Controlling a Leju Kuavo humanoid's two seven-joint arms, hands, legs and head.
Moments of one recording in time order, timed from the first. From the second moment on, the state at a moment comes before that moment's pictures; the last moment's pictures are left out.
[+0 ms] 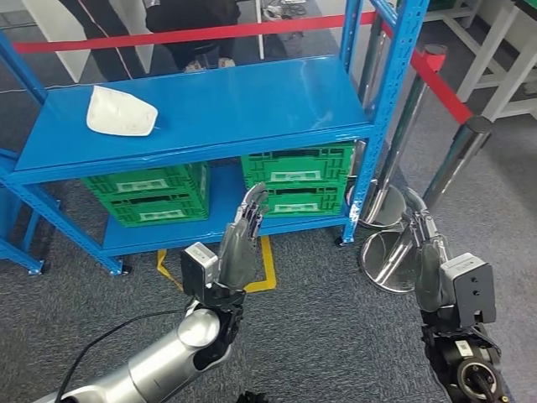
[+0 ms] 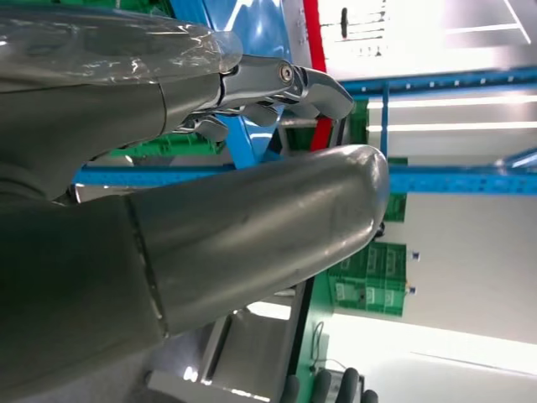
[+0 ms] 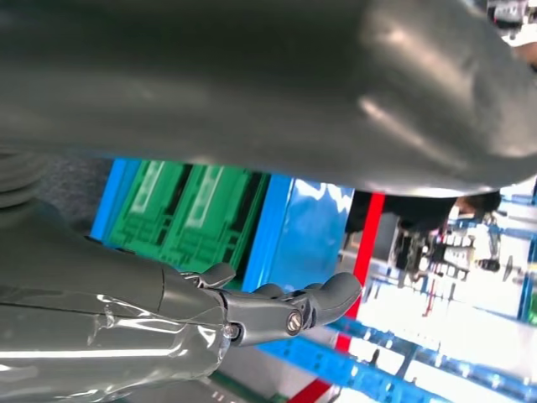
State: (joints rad) left arm -0.28 0.07 -0.67 -1.51 0.25 0.43 -0.48; right arm -0.23 -0.15 0.67 -1.72 -0.16 -0.21 -0.18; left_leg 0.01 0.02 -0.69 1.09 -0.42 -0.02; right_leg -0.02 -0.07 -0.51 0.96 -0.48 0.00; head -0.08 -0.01
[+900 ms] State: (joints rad) left arm -0.30 0.06 -0.67 -1.51 0.26 0.41 -0.49; right arm -0.24 -0.15 0.67 -1.72 -0.16 -0.23 -0.16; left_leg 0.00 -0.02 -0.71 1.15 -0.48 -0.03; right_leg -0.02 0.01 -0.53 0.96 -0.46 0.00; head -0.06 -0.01
